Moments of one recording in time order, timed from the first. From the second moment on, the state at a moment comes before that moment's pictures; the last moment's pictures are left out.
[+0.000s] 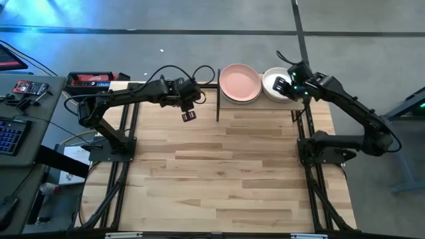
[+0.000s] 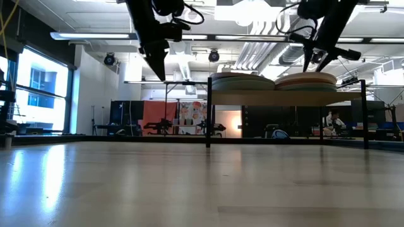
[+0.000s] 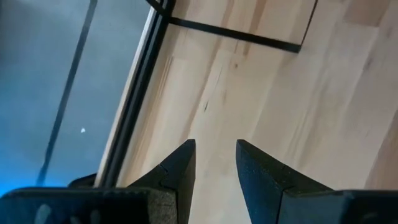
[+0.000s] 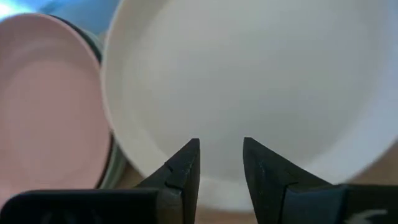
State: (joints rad) left arm 0.35 1.58 1.39 -0.91 -0.34 0.15; right arm -0.84 1.06 1.07 -0.99 0.07 1.00
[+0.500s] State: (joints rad) left arm 0.35 1.58 1.39 -0.91 -0.34 0.03; right arm -0.91 1.14 1.07 -0.99 0.02 0.88
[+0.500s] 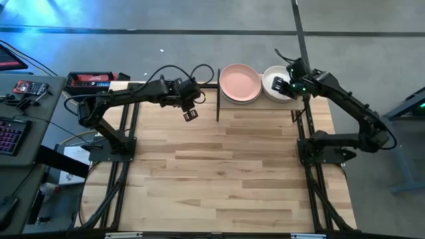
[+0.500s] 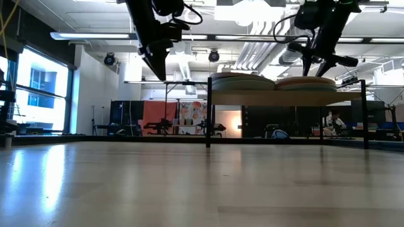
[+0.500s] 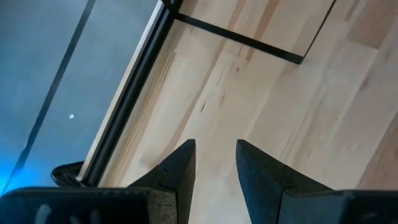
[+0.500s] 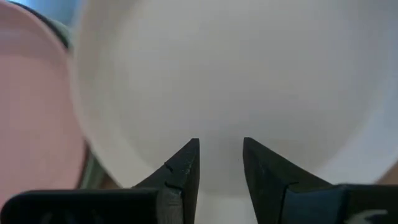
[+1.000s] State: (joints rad) left arm 0.35 1.58 1.39 -0.91 -0.34 -0.03; right arm -0.77 1.14 1.16 -0.57 0.03 0.73
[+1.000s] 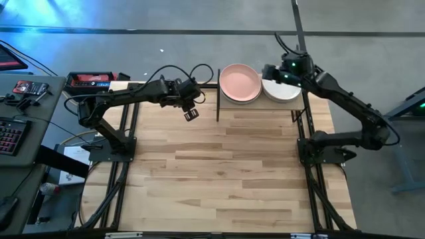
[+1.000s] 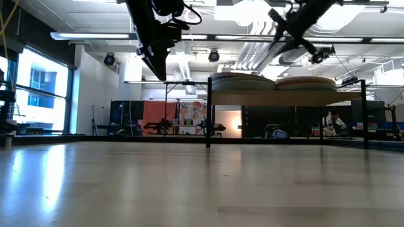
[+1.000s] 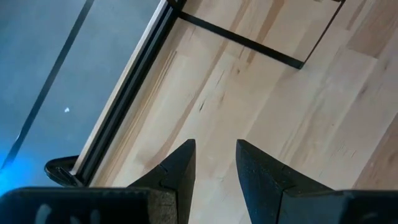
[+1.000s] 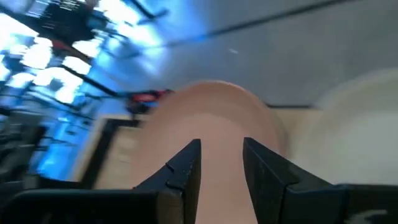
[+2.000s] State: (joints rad) left arm 0.35 1.58 1.39 -0.91 -0.34 -0.11; right arm -0.60 1.52 1.16 -0.09 -0.13 0.76
